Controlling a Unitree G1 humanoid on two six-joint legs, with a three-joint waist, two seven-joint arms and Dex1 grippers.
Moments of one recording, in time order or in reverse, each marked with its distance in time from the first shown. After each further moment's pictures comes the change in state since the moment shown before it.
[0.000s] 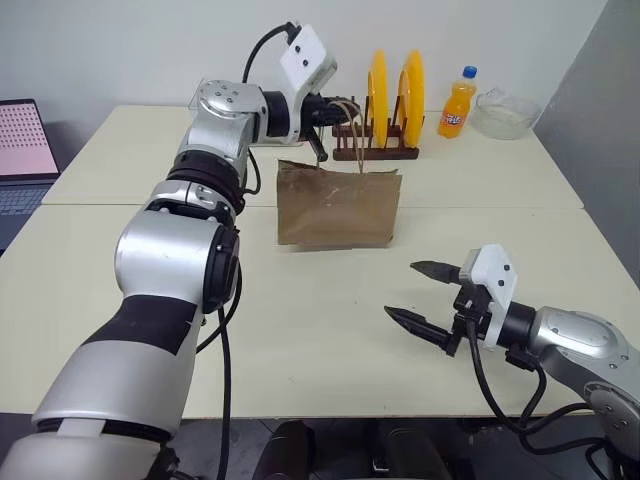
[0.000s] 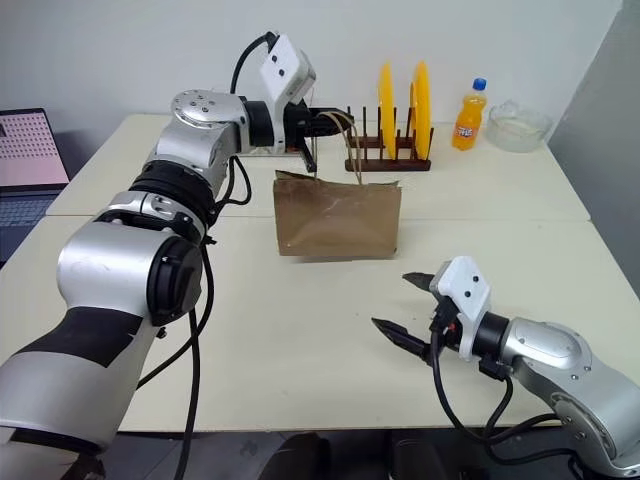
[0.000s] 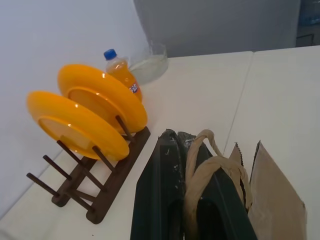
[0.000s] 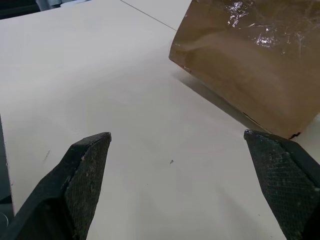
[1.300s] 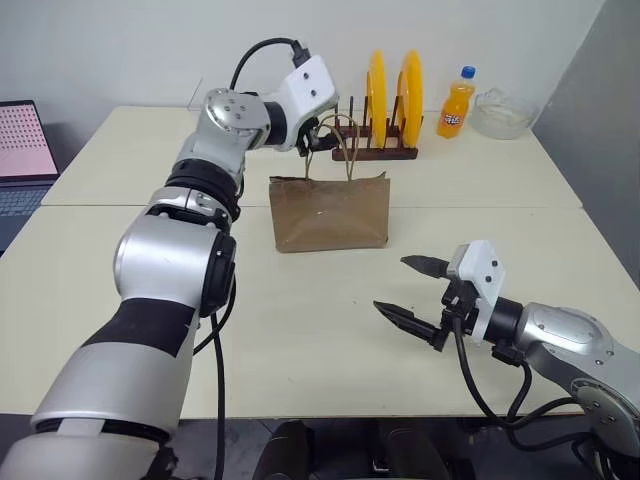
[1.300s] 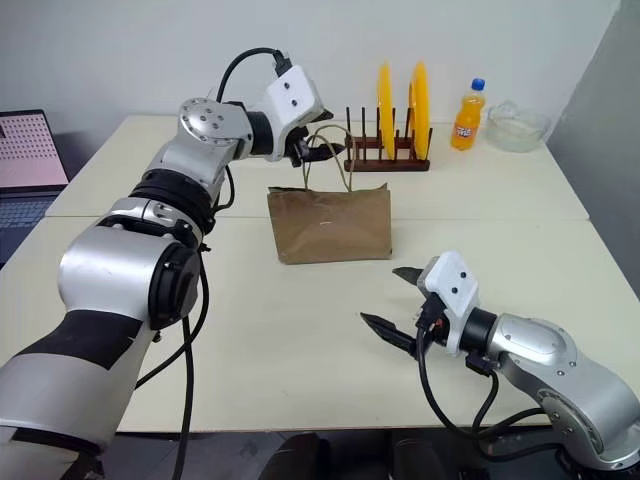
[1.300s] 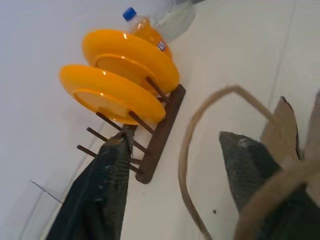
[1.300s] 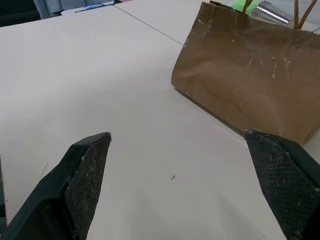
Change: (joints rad) left arm 0.041 0.049 -0.042 0.020 0.194 -0.131 0.087; right arm -0.054 0.028 0.066 -0.003 -0.012 -0.001 -0.045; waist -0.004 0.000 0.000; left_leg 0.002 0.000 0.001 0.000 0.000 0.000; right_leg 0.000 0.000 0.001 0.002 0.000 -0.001
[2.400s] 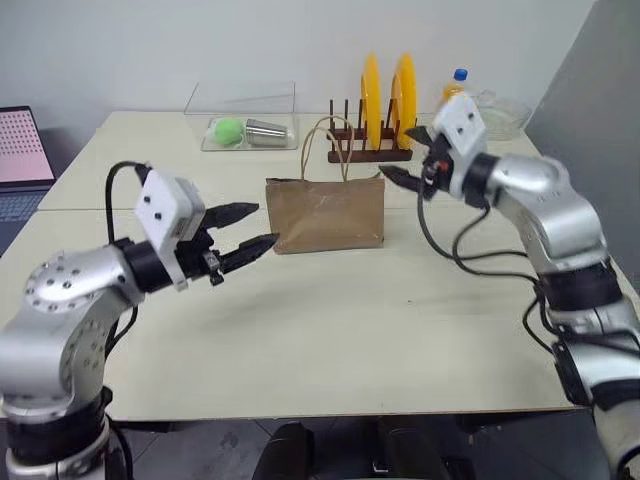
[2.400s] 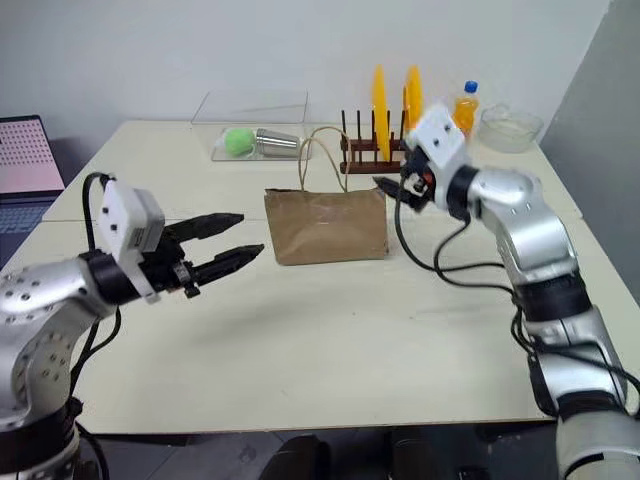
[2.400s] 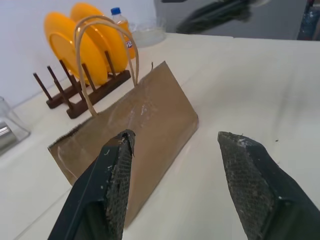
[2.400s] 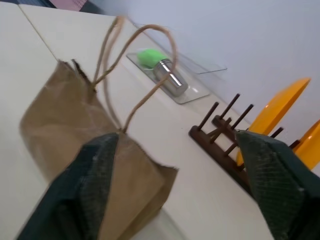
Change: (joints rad) left arm 1.253 0.277 0.468 -2.055 -0.786 1.178 0.084; right arm -0.853 0.126 0.202 1.043 -0.473 -0.417 0.214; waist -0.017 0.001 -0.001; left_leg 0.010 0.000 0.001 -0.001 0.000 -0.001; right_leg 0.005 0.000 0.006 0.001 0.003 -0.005
